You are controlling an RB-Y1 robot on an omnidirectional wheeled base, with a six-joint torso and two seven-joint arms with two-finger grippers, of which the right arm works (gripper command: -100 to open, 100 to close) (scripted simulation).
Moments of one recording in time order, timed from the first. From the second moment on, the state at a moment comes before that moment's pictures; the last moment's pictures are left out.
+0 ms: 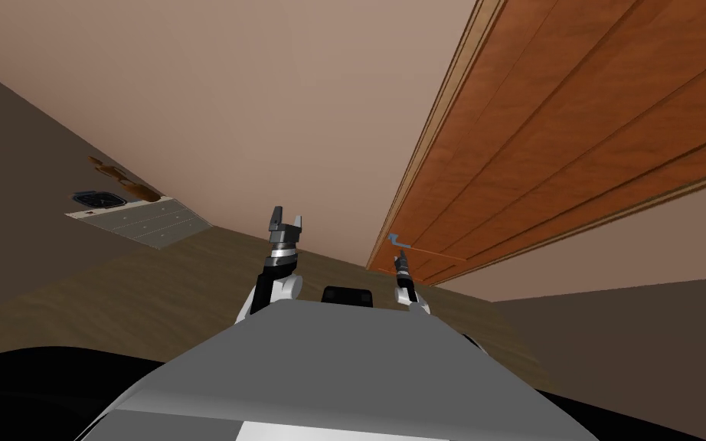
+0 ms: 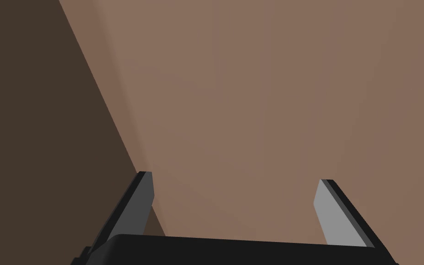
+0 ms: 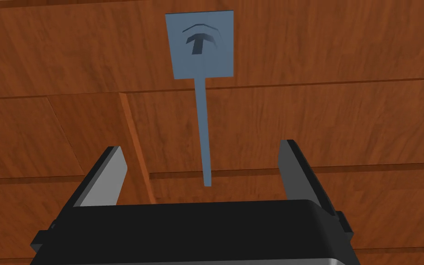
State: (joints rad) arm -0.09 -0.23 -0.05 -0.60 -0.16 -0.85 -0.12
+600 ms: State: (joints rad) arm -0.06 -0.30 -0.08 -0.55 -0.18 -0.91 -0.19
